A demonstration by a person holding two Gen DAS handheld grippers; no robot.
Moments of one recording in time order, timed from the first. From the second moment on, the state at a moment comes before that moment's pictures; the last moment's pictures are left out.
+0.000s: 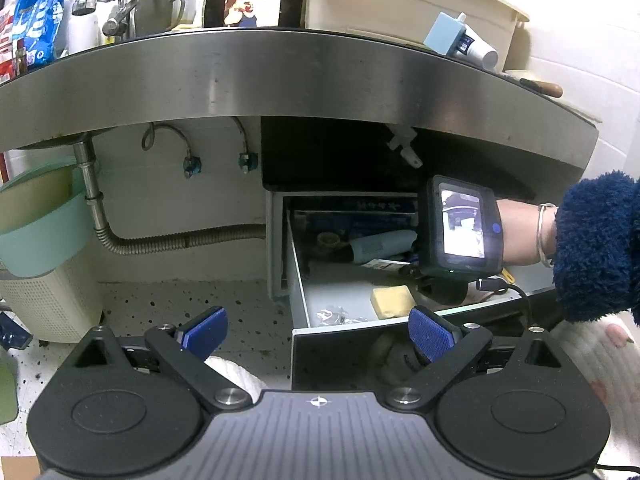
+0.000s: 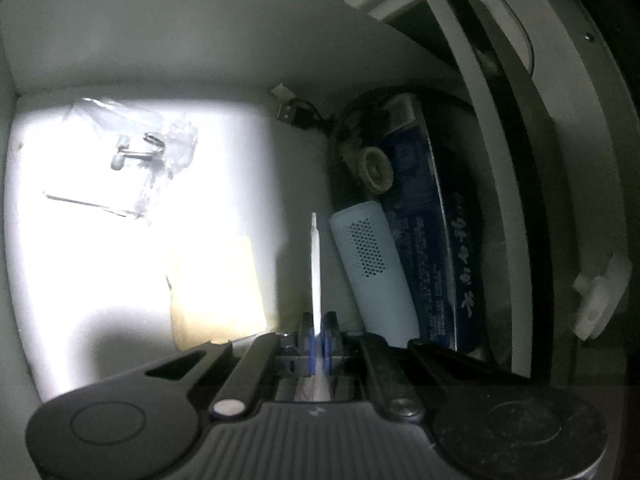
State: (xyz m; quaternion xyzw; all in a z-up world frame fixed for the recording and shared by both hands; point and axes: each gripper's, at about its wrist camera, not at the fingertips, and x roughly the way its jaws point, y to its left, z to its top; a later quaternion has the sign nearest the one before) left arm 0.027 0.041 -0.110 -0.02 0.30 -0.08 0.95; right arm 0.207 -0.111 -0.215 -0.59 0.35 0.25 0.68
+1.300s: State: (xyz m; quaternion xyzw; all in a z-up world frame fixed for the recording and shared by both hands) left arm 0.035 0.045 -0.113 -0.06 0.32 -0.07 0.94; right arm 0.172 -0.132 -0.127 -0.43 0.32 0.27 0.80
